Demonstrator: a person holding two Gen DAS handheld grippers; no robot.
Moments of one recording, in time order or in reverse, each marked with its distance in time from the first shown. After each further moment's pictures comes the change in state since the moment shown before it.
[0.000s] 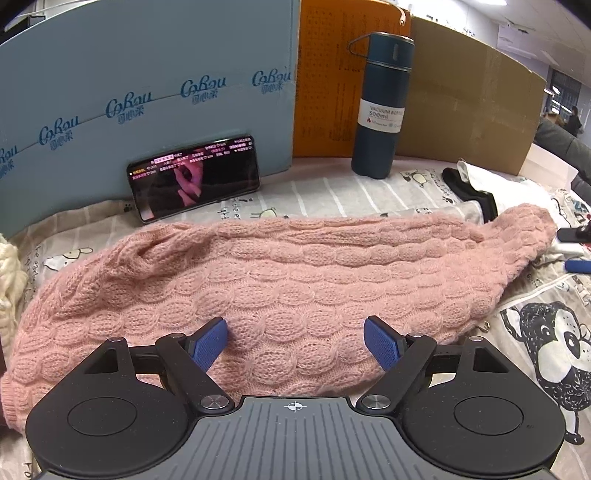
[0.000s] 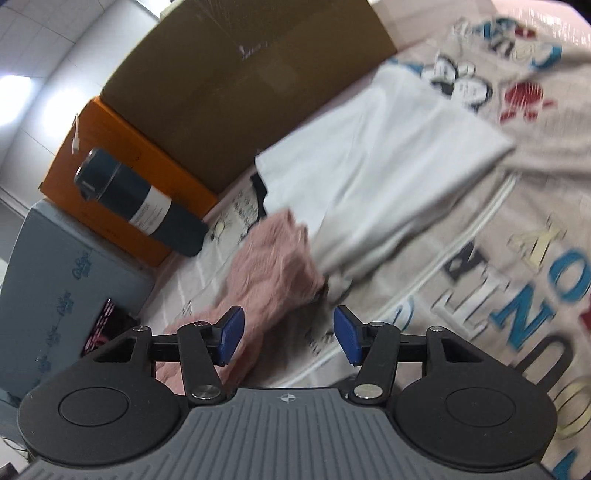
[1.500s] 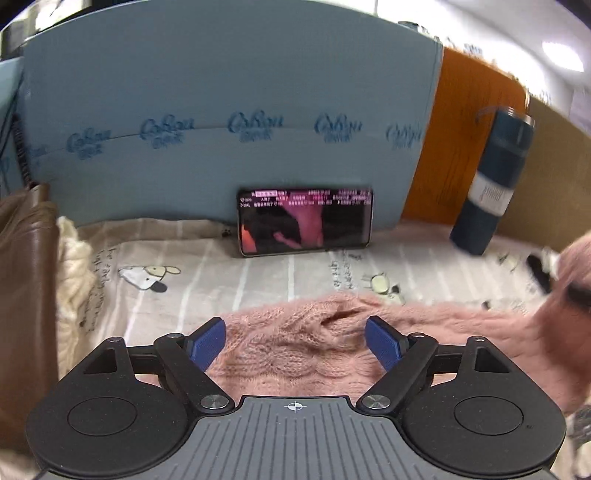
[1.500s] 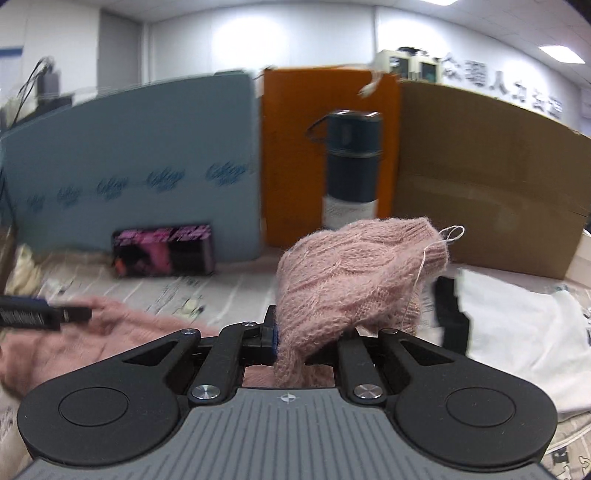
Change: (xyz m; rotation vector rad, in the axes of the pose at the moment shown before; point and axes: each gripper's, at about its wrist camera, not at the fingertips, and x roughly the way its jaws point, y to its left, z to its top) left arm -0.003 0.074 0.028 -0.240 -0.109 0.154; right arm 0.031 0.190 -0.080 -0.901 -0.184 0.032
